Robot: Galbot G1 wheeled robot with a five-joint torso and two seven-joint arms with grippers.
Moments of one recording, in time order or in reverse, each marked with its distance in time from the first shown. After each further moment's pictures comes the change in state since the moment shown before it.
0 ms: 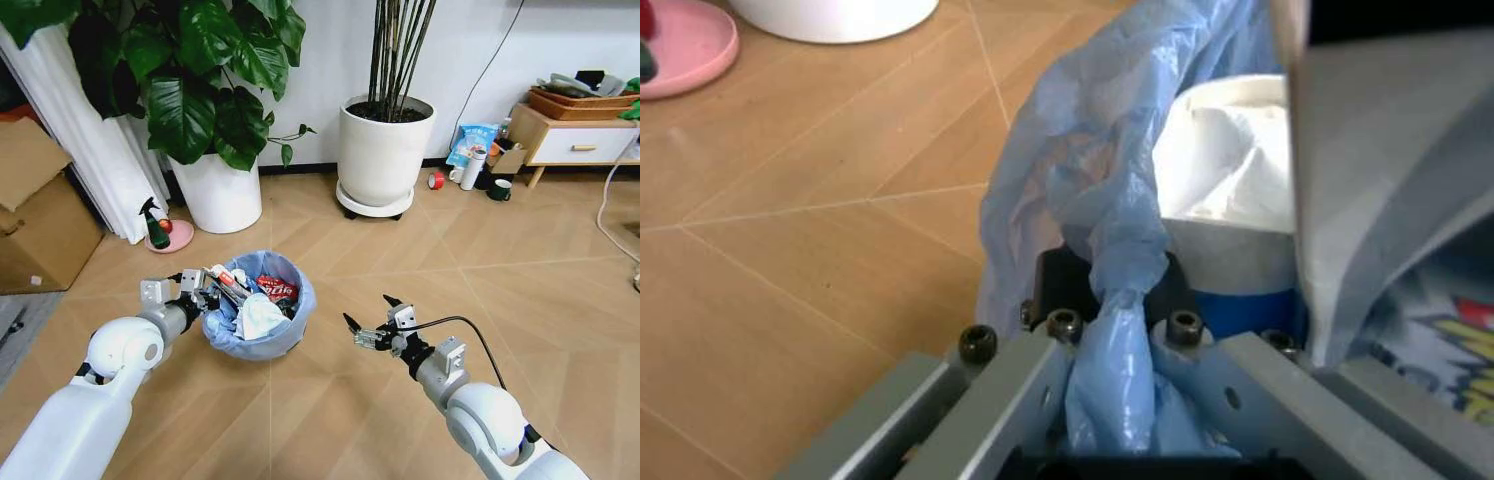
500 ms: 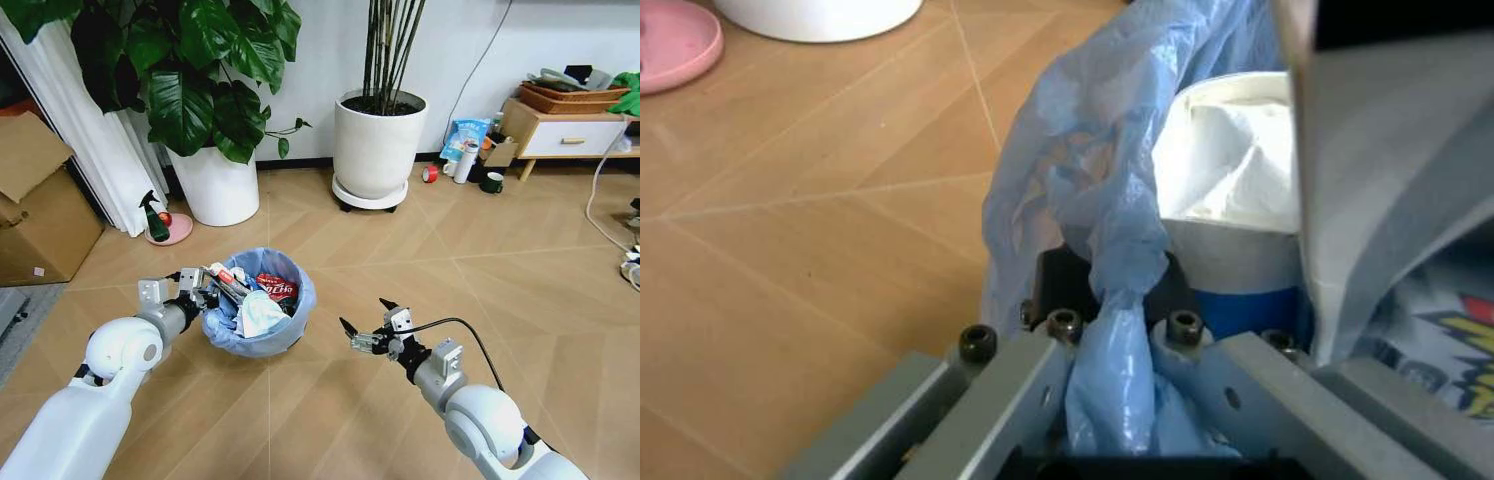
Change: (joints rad) left arm 0.007 -0.010 -0.012 -0.012 -0.001 0.000 -0.005; right arm -0.021 -0.007 -0.010 0.024 0.006 -0.023 0.012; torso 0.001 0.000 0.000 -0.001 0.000
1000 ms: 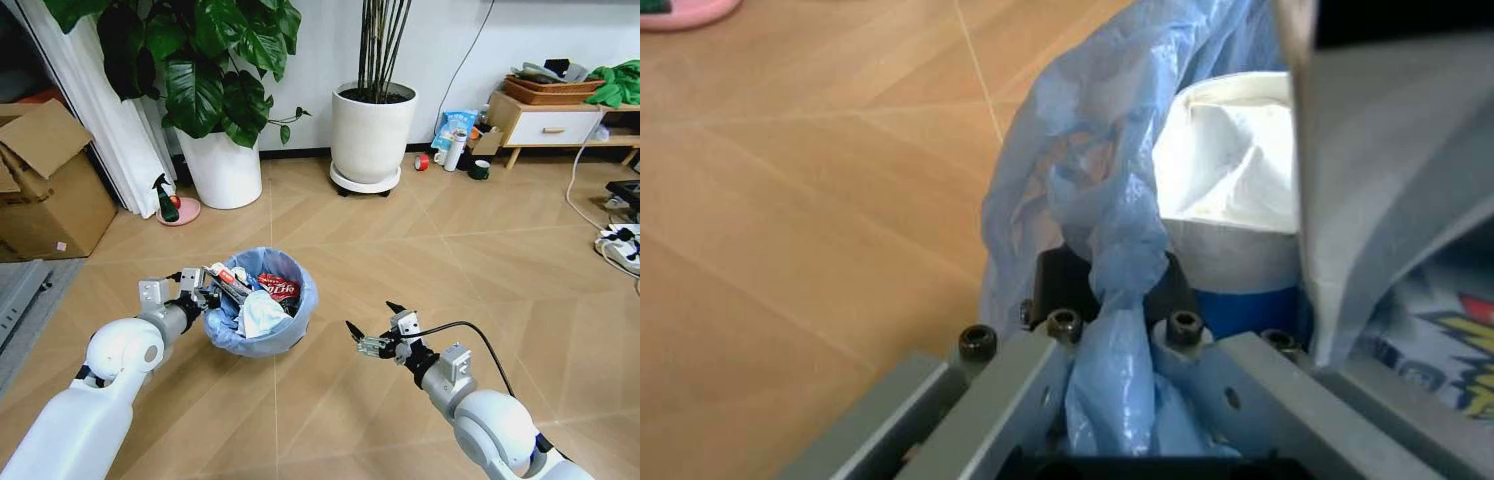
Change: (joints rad) left arm 0.010 -0.013 -0.006 -0.015 0.001 0.000 -0.008; right arm -0.039 -0.020 0.030 0.028 0.001 -0.001 0.004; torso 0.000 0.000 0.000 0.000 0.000
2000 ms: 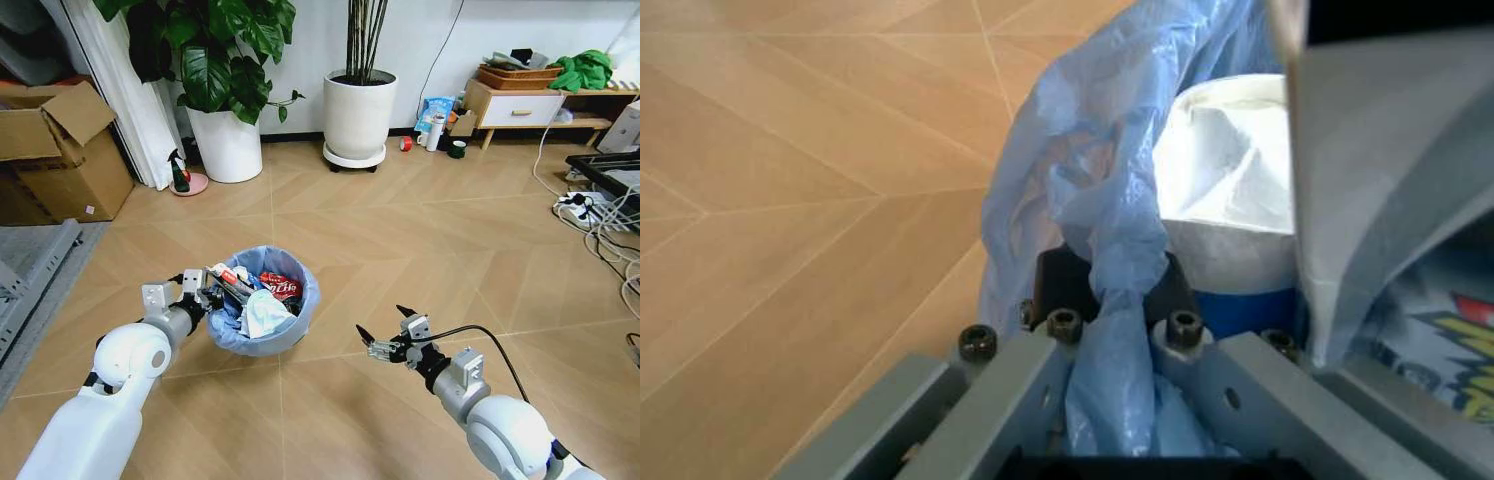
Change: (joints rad) left arm 0.016 -0.055 -0.011 -0.023 0.040 -0.002 -0.032; right arm -0.033 -0.046 0.032 0.009 0.034 0.017 0.021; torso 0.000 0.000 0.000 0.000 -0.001
